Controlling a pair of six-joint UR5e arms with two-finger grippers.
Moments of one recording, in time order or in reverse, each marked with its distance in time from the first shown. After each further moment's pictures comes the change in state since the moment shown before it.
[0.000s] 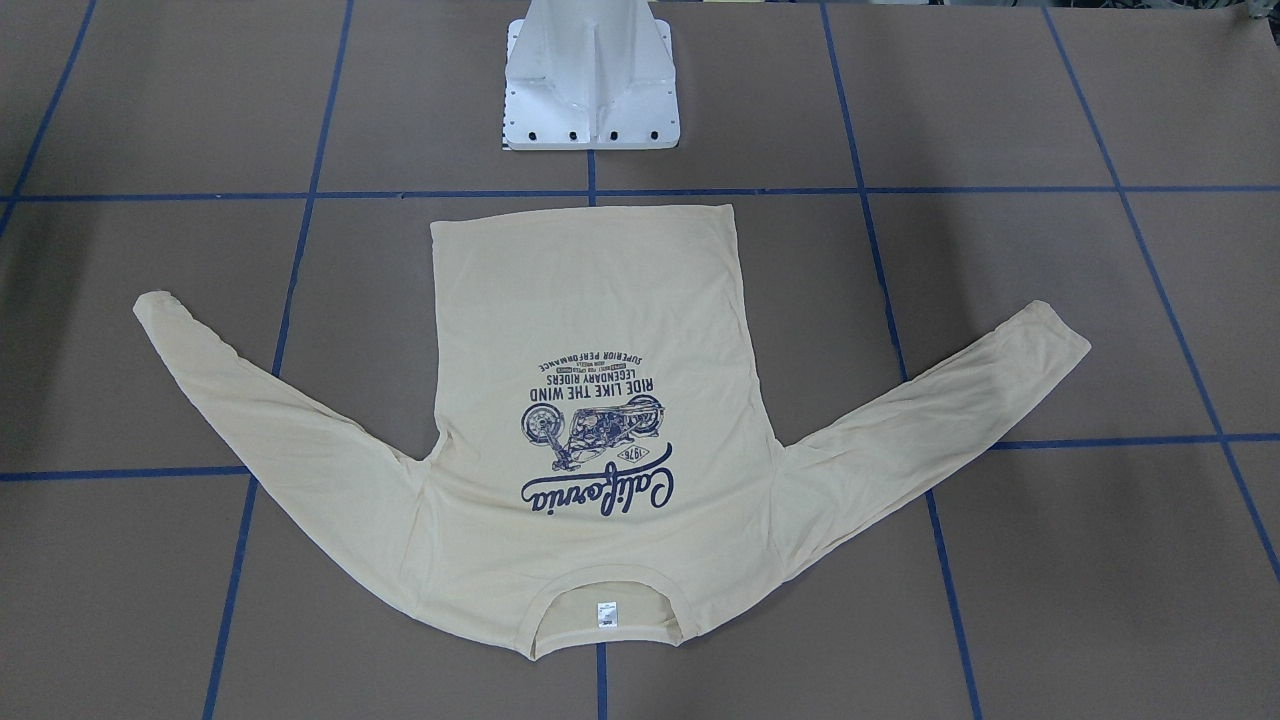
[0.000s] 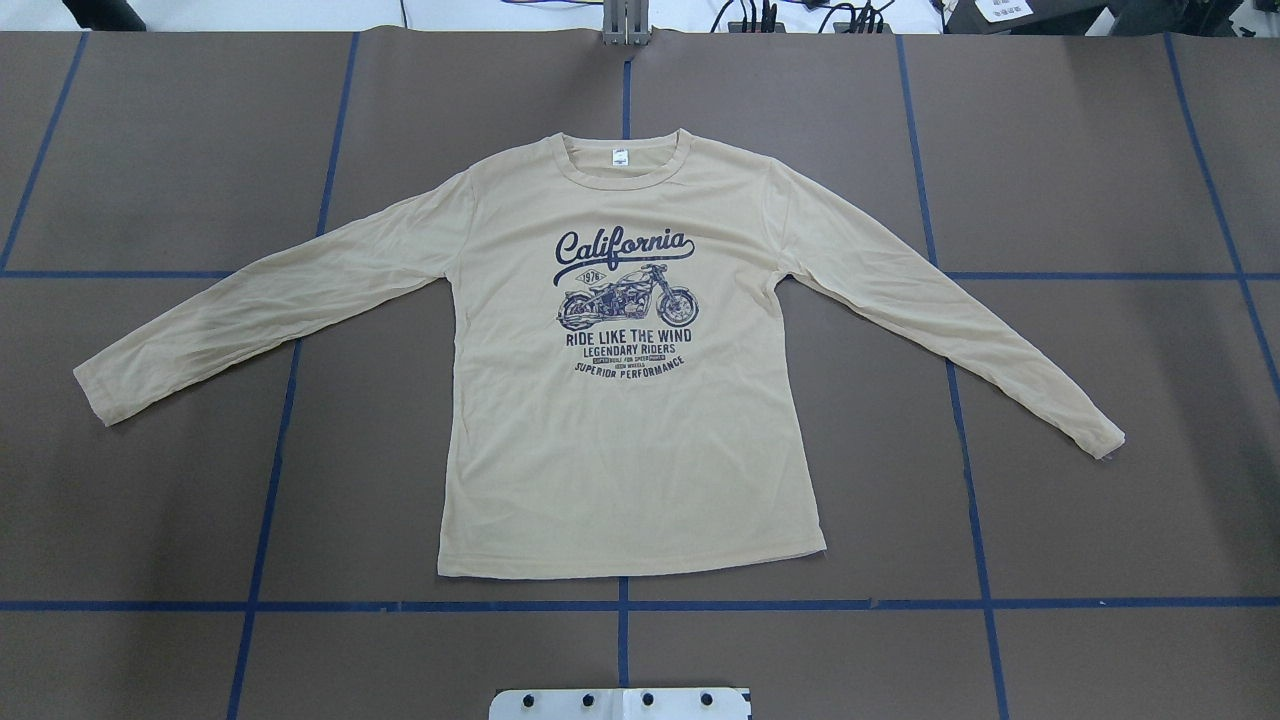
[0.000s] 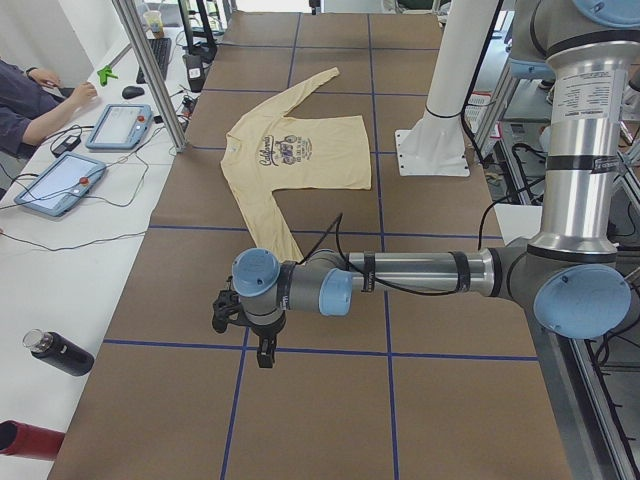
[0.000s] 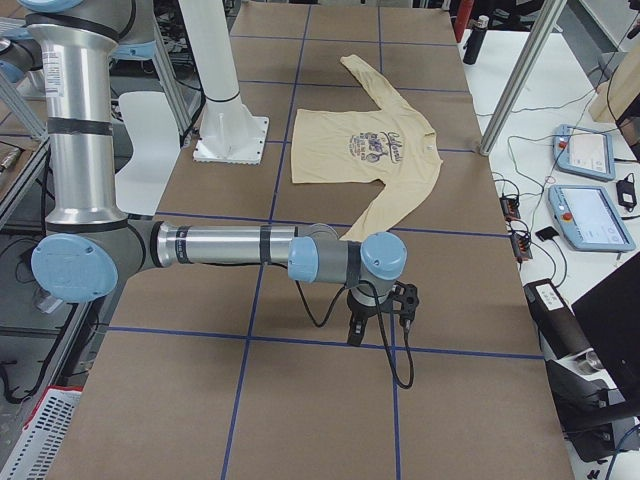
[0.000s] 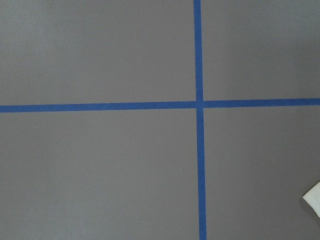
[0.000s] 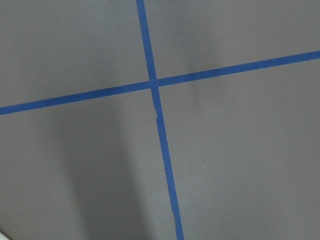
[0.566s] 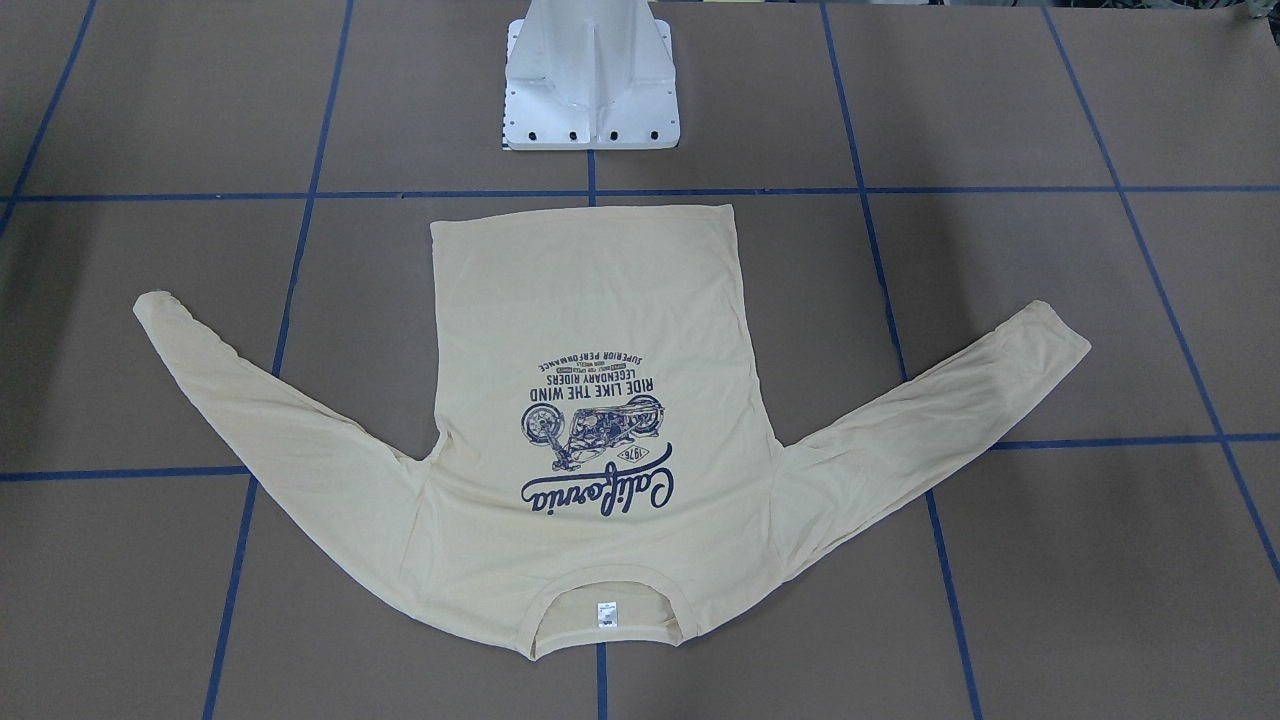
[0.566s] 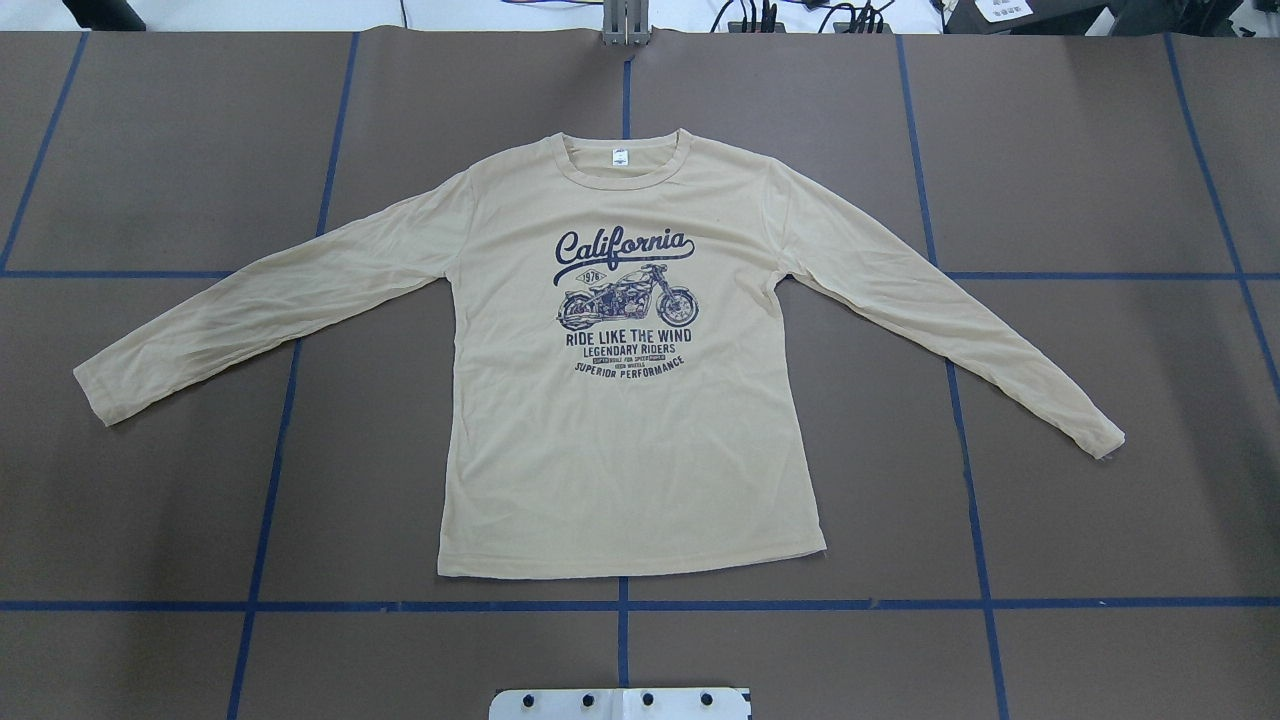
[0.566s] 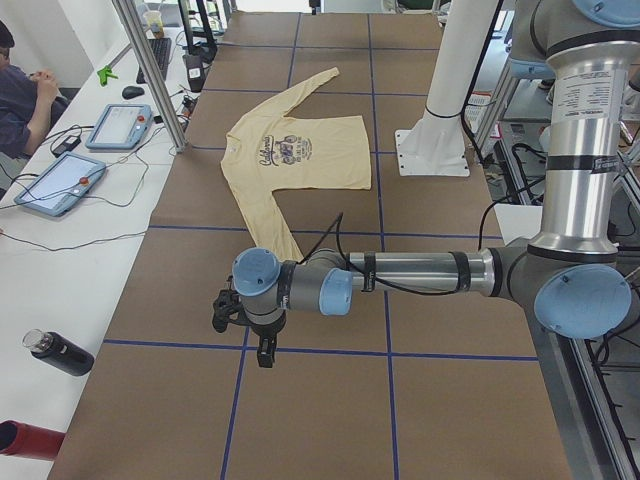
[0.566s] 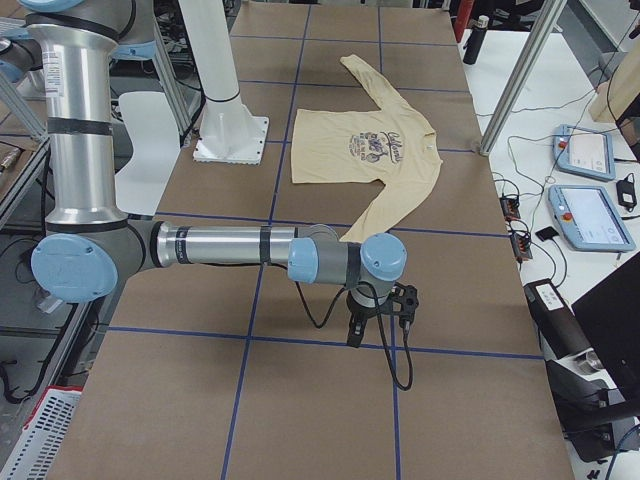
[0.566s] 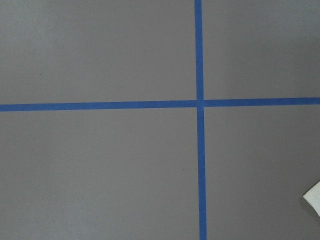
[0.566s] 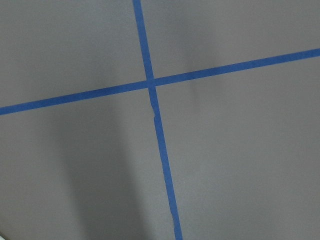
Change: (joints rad) left arm 0.001 0.001 -0.005 -0.002 -0.001 0.000; right arm 0.000 0.001 -0.005 0.001 -0.002 0.006
